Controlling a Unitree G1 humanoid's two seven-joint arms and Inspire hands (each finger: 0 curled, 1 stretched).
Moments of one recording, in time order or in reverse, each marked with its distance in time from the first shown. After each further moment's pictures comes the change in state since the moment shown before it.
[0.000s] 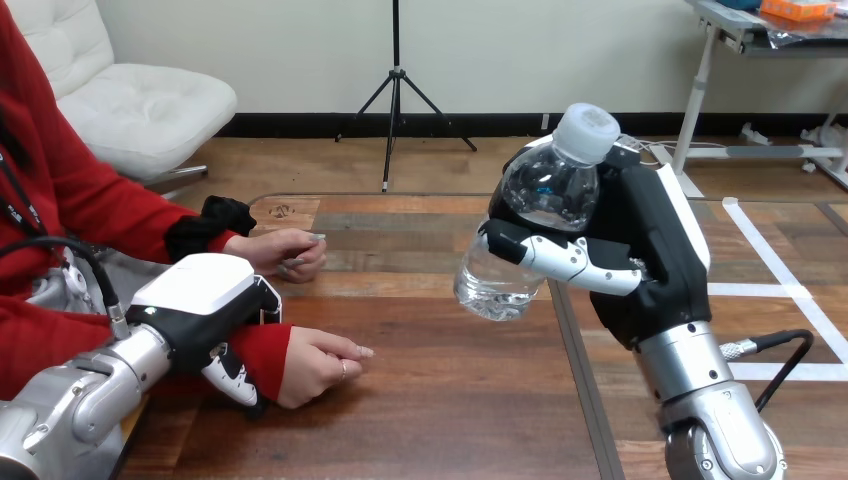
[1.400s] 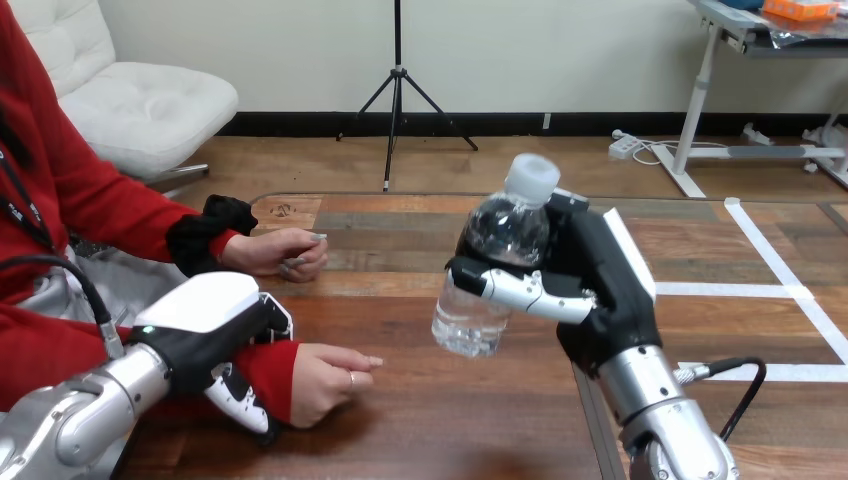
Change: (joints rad) left arm 0.162 0.036 0.080 -0.240 -0.146 0.007 -0.171; right arm -0.016 0.043 0.034 0.205 -0.073 -0.005 -0.030
